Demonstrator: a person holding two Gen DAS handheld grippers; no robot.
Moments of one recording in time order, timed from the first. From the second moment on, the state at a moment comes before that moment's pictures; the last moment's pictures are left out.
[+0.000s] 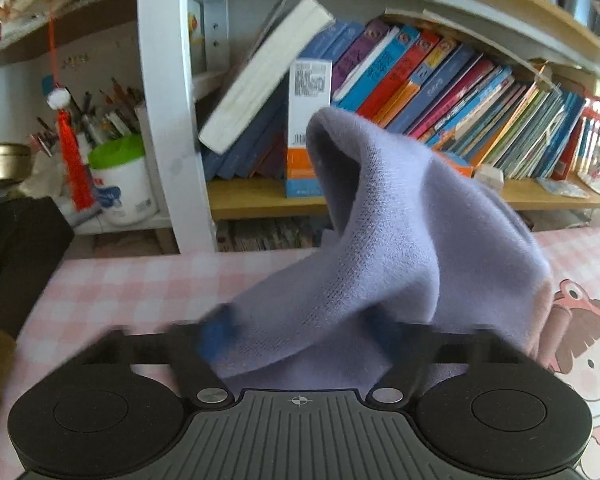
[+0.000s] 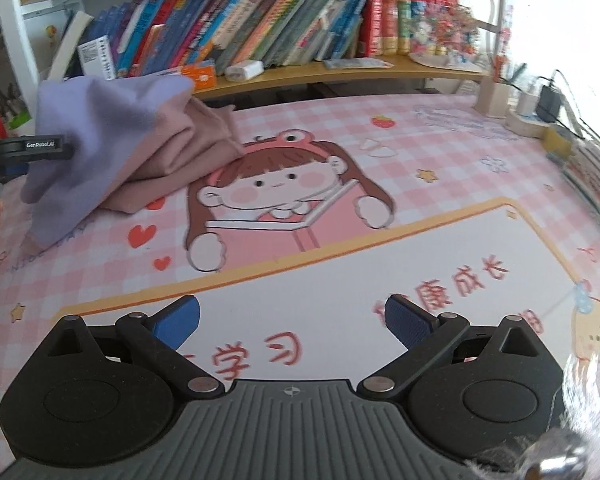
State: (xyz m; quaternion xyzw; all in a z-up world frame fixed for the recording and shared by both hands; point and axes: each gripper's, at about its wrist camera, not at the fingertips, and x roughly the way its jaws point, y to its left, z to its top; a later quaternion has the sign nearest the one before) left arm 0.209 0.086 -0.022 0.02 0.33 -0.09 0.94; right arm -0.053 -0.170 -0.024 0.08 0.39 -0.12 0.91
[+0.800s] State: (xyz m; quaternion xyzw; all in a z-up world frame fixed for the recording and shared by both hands) left arm -0.015 -0.056 0.027 0.07 0.31 -0.31 0.90; right arm -0.010 -0.268 0.008 0.12 0.36 -0.05 0.92
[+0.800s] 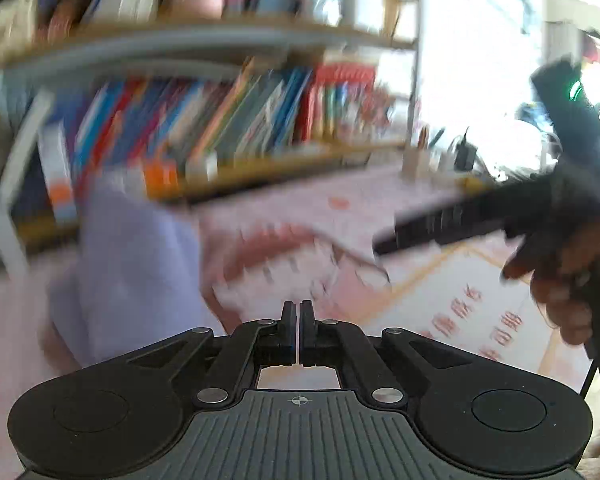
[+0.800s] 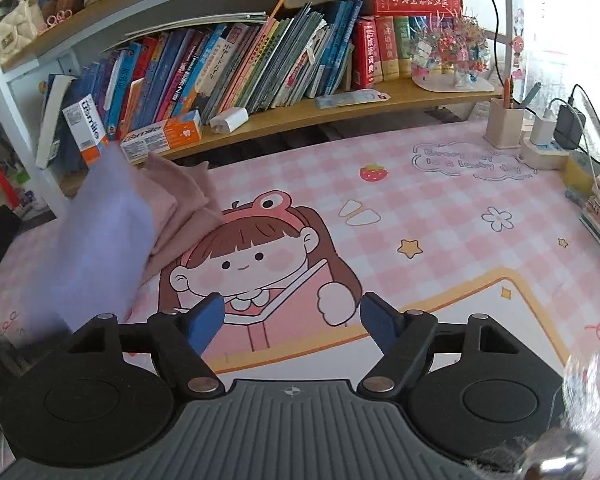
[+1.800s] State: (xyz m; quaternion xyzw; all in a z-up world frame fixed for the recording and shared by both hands) left arm -0.031 -0.046 0.003 0.13 0.27 -0.29 0.91; right arm 0.074 -0.068 0.008 -0.21 0.43 0.26 0.84
